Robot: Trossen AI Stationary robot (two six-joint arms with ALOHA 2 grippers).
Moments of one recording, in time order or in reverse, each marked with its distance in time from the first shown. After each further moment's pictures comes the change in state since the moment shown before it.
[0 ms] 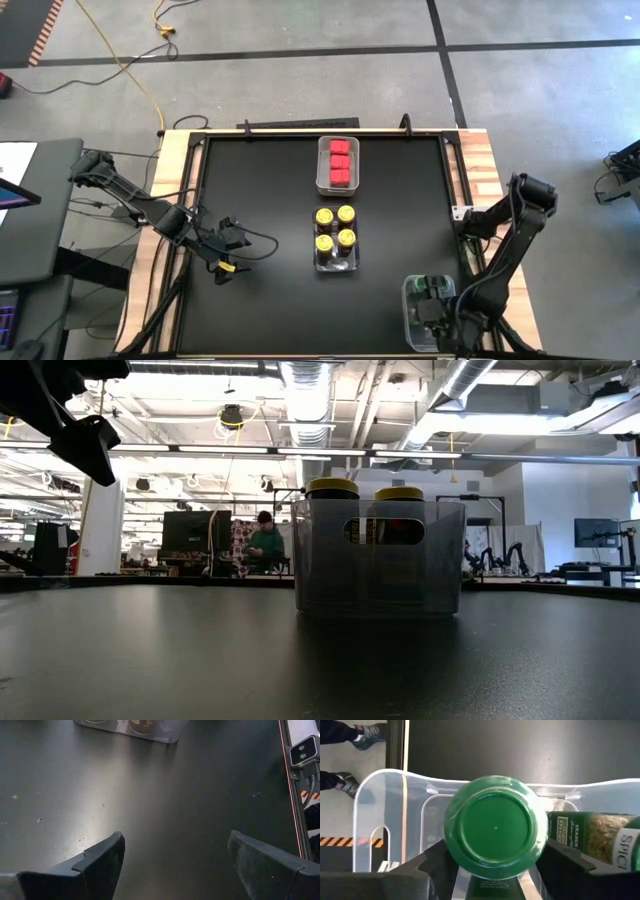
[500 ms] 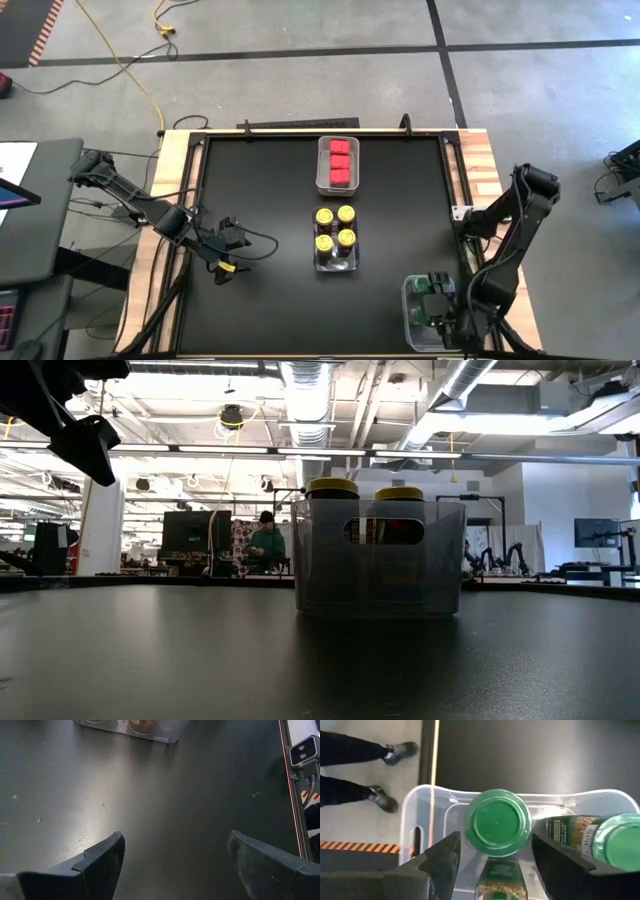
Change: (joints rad) left arm 0.000 0.000 0.000 0.000 0.000 0.000; right arm 0.000 -0.121 0.000 0.001 0.000 0.002
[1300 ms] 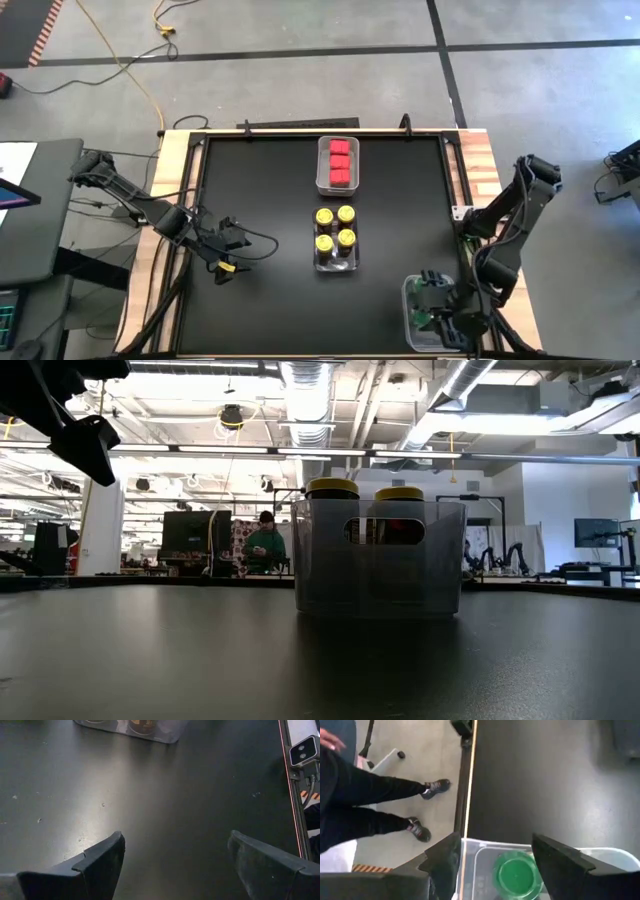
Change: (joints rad) left arm 0.000 0.000 0.000 0.000 0.000 0.000; right arm -0.081 -0.096 0.000 0.161 0.013 -0.085
